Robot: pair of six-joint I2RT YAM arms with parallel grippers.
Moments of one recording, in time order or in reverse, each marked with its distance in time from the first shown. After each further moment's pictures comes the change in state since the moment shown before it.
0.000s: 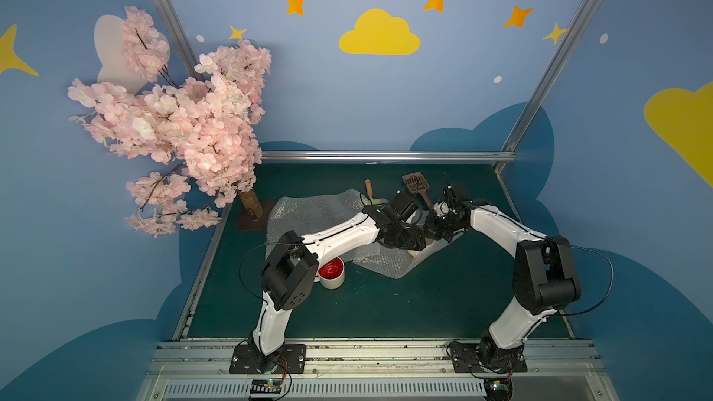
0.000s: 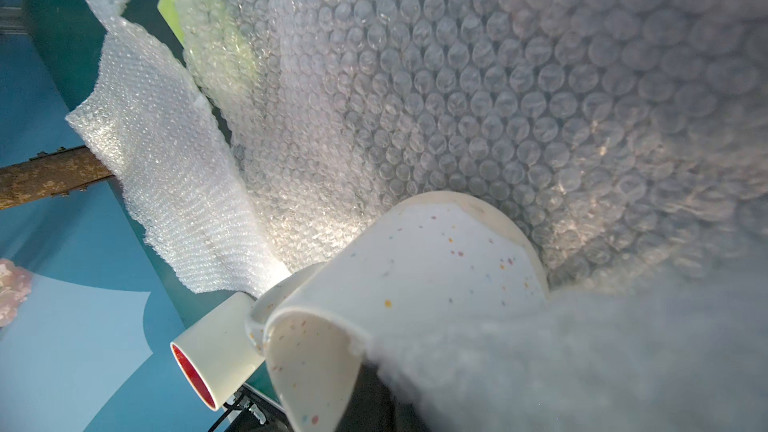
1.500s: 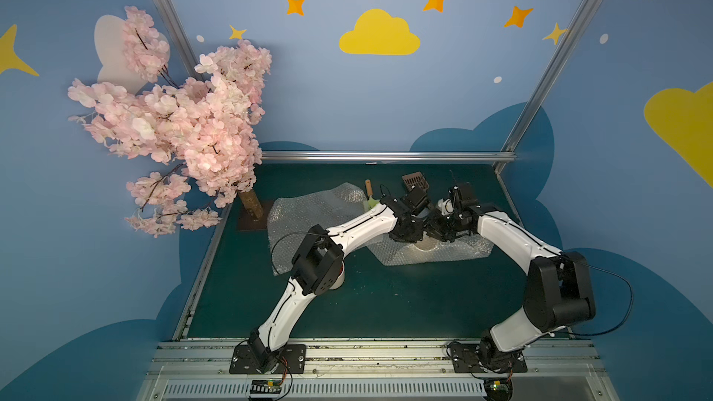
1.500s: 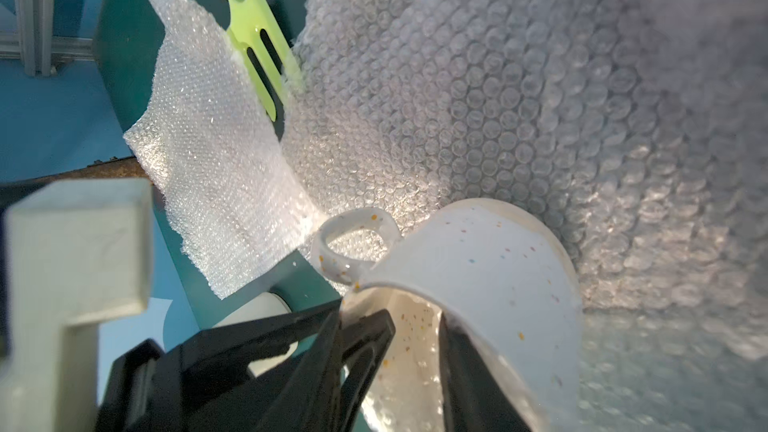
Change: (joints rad) left arm 0.004 0.296 0.416 -0.287 -0.145 -0.018; right arm -0.006 -0.135 -0.054 0.037 0.016 0.032
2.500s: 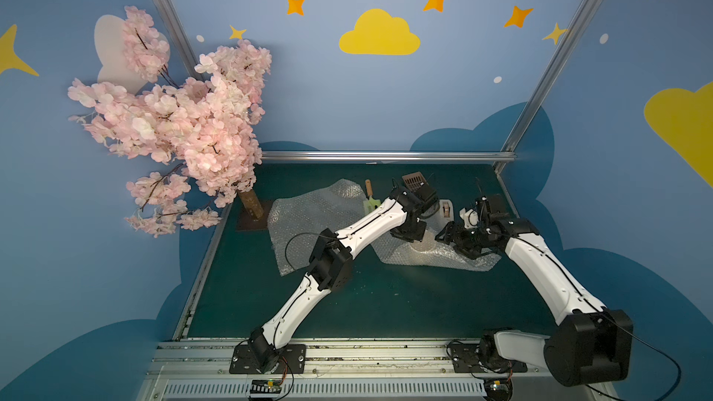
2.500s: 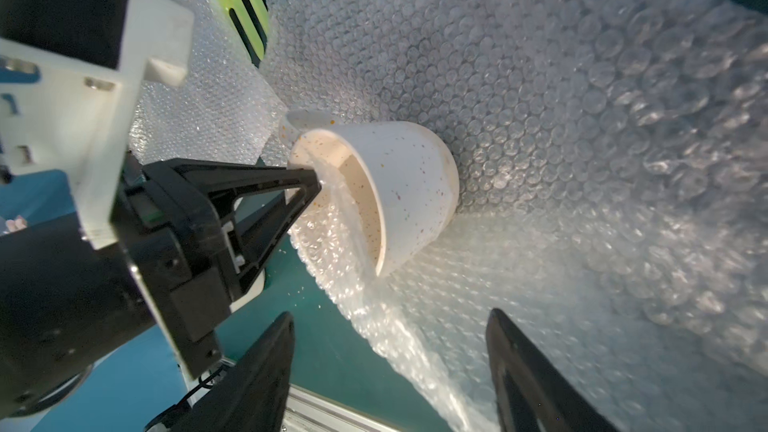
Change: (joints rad) left arm -0.013 0.203 0.418 -0.377 -0.068 0.177; right arm -0.089 -0.295 -0.116 -0.232 0.032 -0.150
